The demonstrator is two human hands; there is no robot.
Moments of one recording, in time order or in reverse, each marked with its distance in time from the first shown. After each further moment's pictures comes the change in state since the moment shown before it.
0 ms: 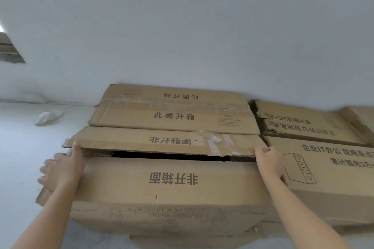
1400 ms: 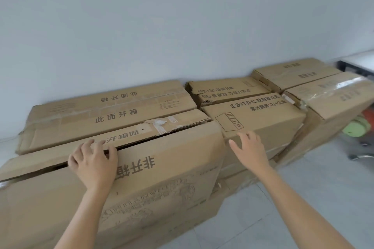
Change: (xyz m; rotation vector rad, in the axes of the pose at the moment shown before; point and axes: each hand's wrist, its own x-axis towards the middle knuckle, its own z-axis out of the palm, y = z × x) left_hand -0.137 0.050 0.043 -0.122 0.031 0.877; right_hand -0.101 0.073 -0.113 -0.383 -0.030 -0.225
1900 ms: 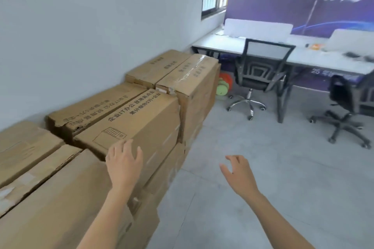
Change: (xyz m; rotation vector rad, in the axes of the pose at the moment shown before) left_hand -0.160 0.271 0.061 -0.327 -0.469 0.729; right_hand -0.194 0.192 -0.054 0.189 0.235 0.650
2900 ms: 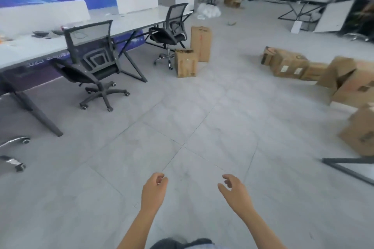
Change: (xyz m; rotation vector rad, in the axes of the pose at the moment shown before) left_hand -0.305 0.489 0.255 -0.457 -1.527 0.657; right_hand -0.224 0.366 -0.135 0.472 0.738 1.296
